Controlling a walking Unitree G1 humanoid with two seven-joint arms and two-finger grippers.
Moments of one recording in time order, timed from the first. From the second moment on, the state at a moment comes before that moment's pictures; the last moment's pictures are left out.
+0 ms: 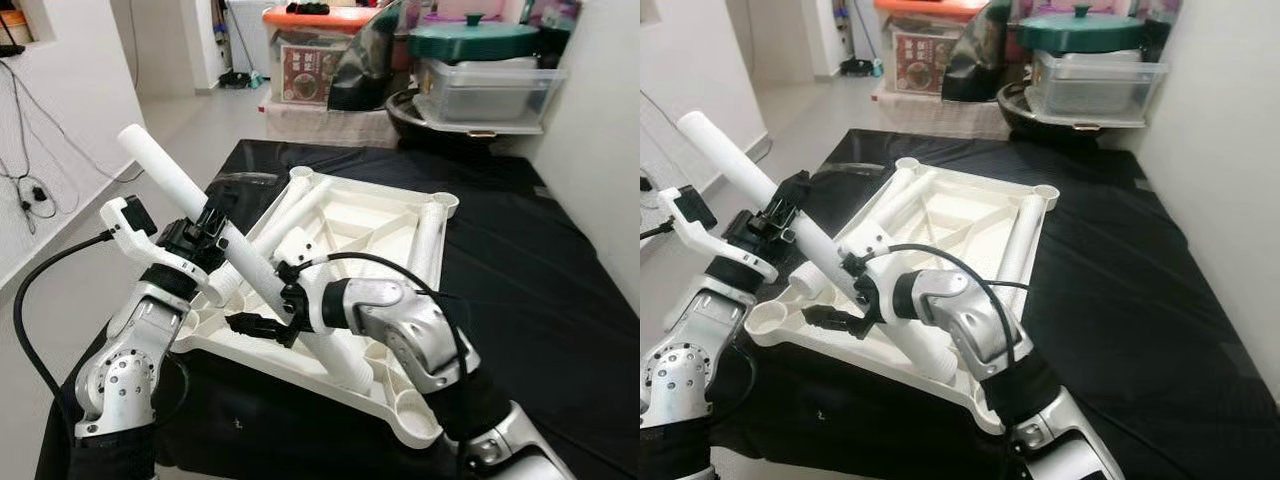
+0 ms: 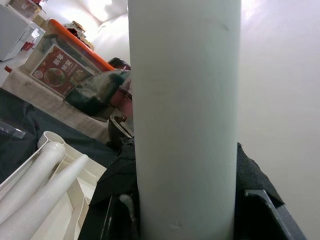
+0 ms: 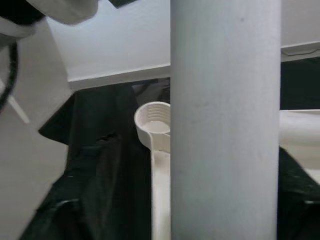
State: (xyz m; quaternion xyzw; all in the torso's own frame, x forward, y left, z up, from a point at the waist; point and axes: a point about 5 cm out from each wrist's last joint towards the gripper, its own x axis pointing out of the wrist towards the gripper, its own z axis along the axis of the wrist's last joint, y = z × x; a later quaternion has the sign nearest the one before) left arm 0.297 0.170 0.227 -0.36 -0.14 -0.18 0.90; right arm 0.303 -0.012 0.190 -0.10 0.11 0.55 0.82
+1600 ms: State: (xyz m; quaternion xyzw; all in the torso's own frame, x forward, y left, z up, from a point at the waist) left arm 0.261 0.159 0.231 -0.35 -0.15 -0.28 0.88; right arm 0.357 -0.124 0.277 -0.01 0.02 0.40 0.92
